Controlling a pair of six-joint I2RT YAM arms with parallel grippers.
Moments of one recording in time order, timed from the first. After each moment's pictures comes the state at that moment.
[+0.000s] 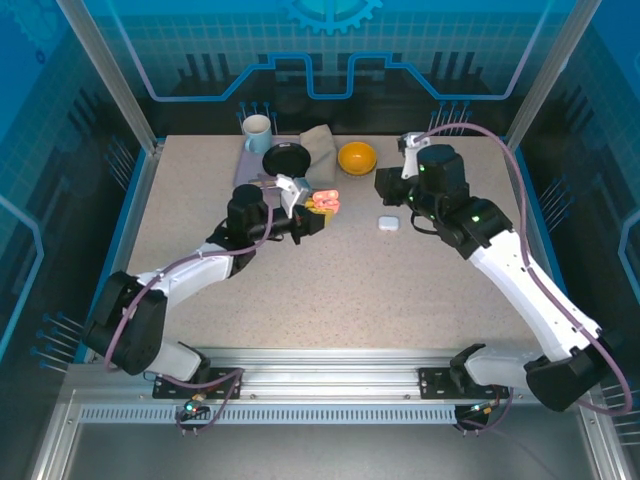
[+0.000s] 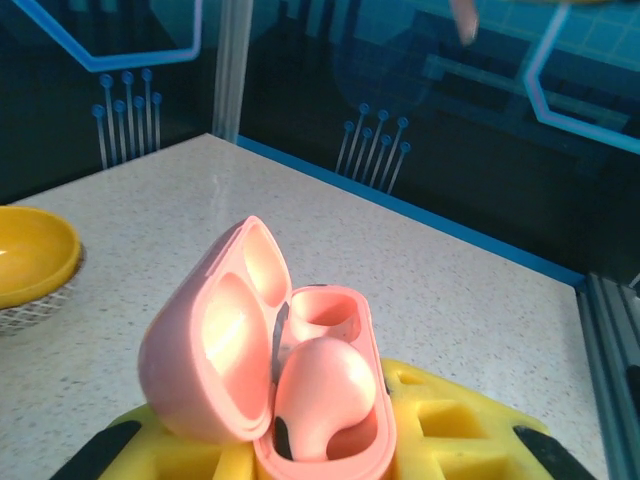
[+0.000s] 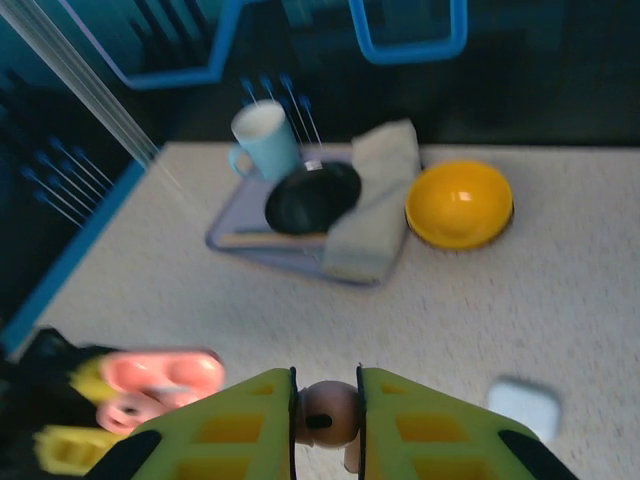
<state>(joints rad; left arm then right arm) -0.44 1.46 0.83 0.48 0.68 -0.11 0.52 1.22 1.35 -0.54 0.05 0.35</state>
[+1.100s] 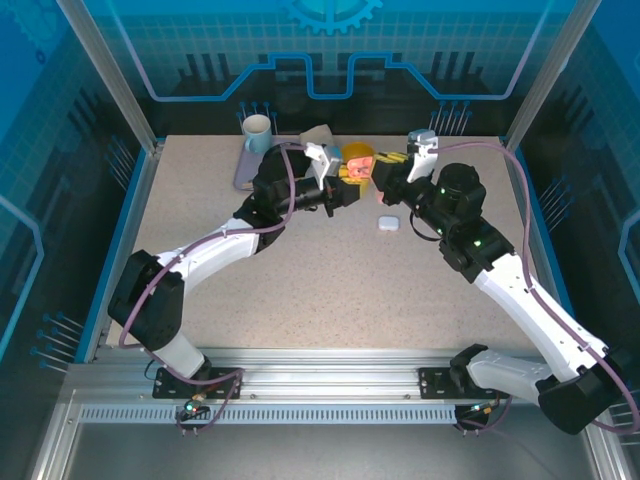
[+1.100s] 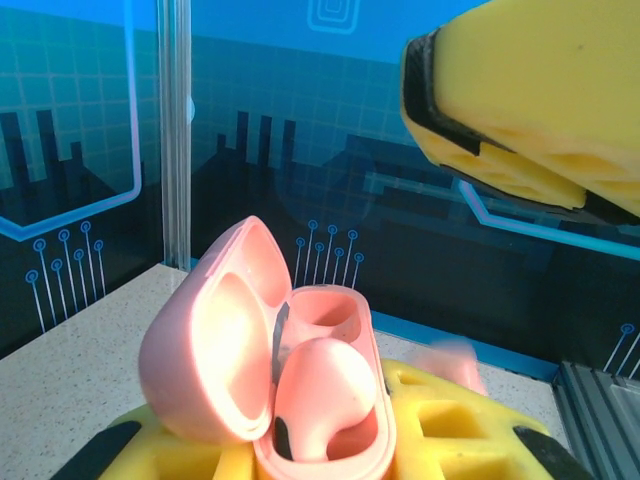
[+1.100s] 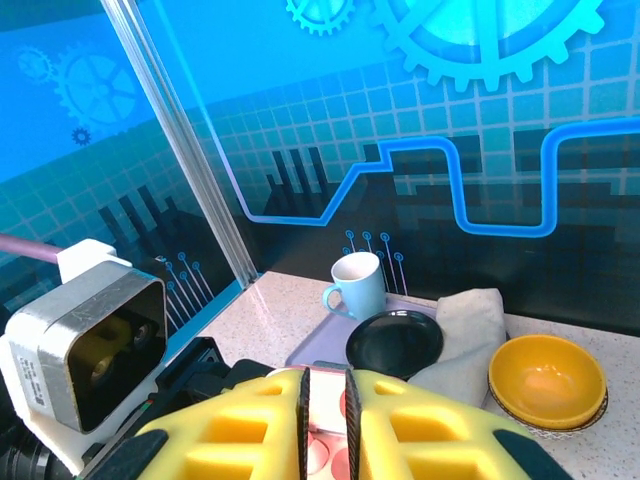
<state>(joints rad) -0.56 1.62 1.16 0.54 0.64 -0.17 0.51 1.10 1.12 -0.06 -0.06 0.28</state>
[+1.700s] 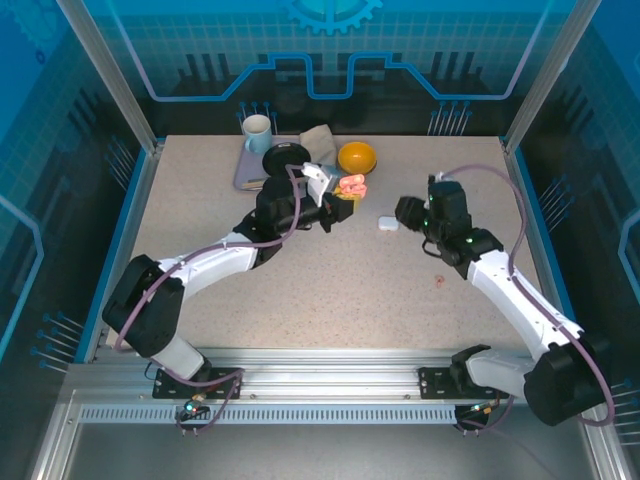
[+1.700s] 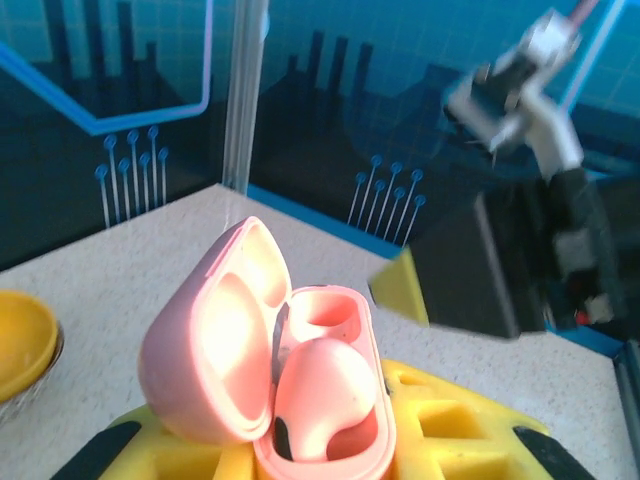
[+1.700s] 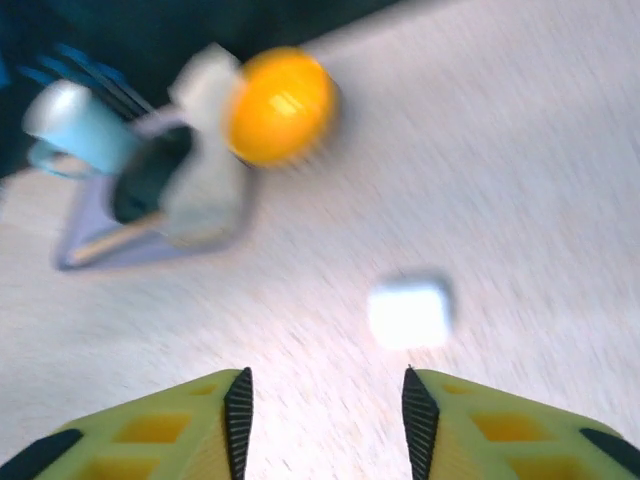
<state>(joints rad) -0.58 1.57 0.99 0.50 0.45 -0.15 0.32 1.17 0.90 -0.39 0.10 0.60</state>
